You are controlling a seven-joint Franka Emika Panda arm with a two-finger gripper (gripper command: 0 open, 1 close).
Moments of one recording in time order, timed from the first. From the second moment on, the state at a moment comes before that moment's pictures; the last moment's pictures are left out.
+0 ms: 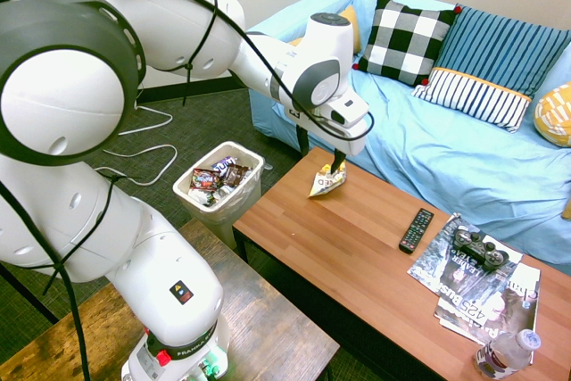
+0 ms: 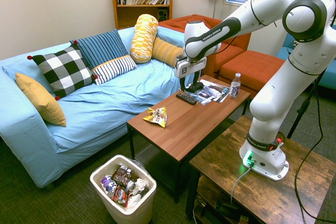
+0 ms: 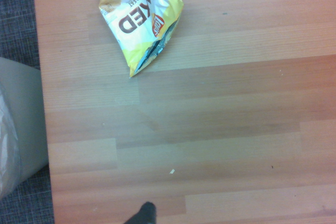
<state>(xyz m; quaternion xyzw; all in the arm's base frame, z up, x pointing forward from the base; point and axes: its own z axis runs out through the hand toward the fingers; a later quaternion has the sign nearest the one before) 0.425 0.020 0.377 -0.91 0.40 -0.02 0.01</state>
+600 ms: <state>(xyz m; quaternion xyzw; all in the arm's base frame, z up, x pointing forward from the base) 0.518 0.024 0.322 -0.91 0.40 -0.03 0.02</state>
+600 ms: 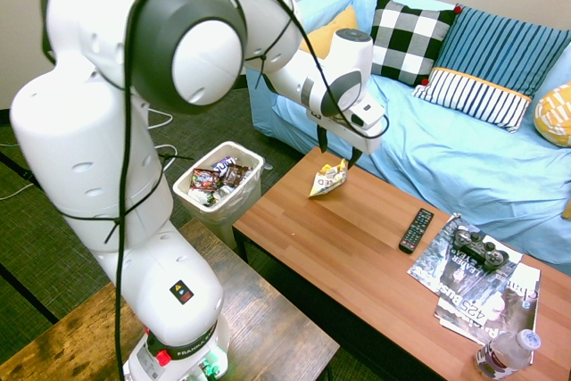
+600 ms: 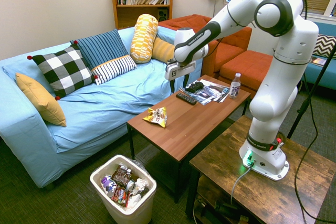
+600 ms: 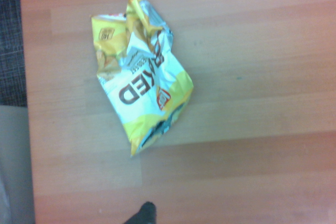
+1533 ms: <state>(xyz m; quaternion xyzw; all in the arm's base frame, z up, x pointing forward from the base) 0.642 0.068 0.143 -0.91 0.41 0.03 0.01</state>
